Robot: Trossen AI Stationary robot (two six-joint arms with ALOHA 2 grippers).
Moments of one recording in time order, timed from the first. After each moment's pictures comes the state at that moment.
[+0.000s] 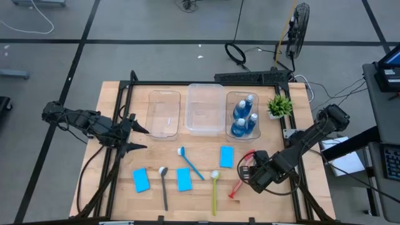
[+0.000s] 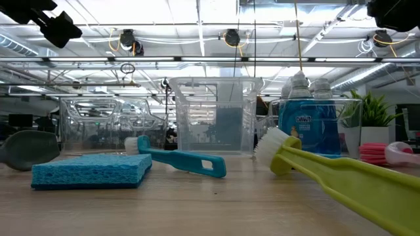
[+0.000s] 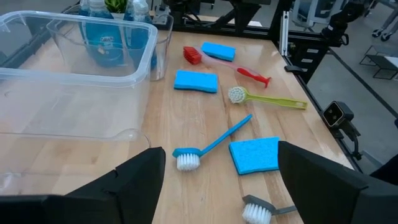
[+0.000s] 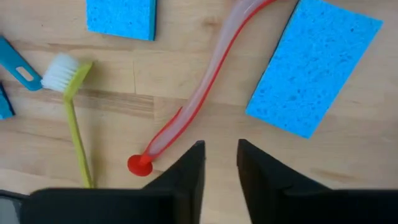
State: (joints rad) left arm -0.34 0.40 0.56 -0.58 -0.18 -0.24; right arm 0.68 1.49 1.13 -1.04 0.08 2.19
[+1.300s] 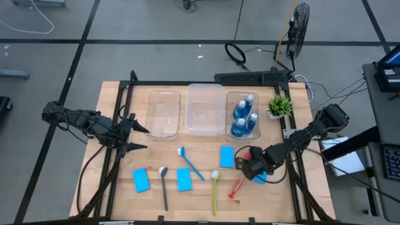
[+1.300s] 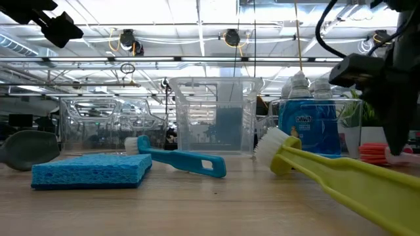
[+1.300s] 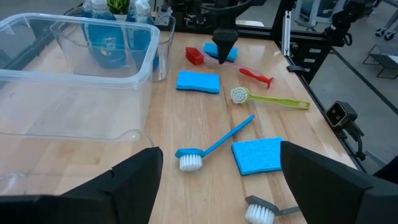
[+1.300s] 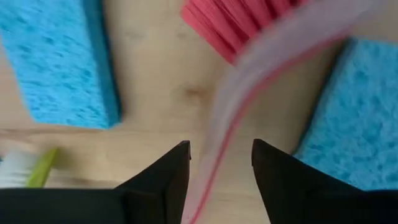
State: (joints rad) left arm -0.34 0.40 0.56 -0.58 -0.19 -0.23; right arm 0.54 1.48 0.74 -0.55 0.05 2.23
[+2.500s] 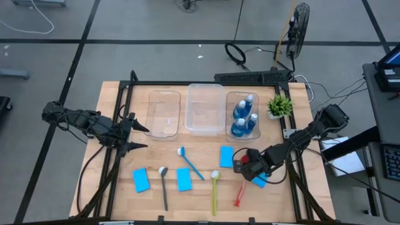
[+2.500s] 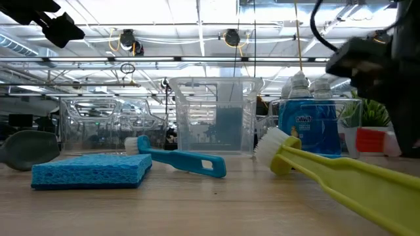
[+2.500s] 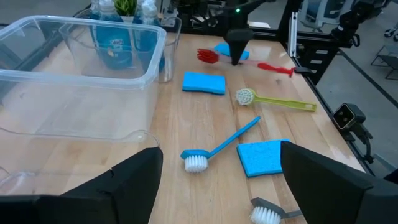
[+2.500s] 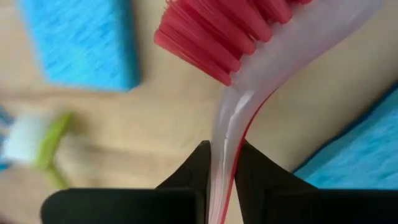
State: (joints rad) left arm -0.34 0.40 0.56 -0.58 -0.22 -0.23; right arm 0.54 1.49 0.76 -0.46 0.02 2.18
